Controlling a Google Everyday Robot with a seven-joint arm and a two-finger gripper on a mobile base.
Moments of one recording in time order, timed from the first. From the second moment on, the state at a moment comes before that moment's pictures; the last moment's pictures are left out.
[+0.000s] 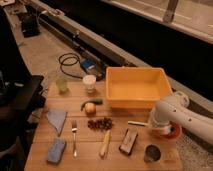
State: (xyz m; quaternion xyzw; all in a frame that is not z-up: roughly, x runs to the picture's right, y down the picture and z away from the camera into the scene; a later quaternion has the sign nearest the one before) arm 0.260 0.203 0.775 -0.27 0.00 0.07 0.96
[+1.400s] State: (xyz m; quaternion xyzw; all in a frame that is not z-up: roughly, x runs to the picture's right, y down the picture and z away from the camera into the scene) arm 0.252 0.186 0.786 -0.25 0.00 0.05 0.97
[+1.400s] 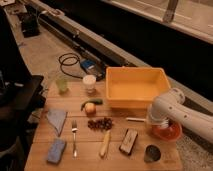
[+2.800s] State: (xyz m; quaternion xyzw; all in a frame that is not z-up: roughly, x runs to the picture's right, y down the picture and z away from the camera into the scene) arm 0.261 0.178 0.795 -0.25 0.01 0.05 0.97
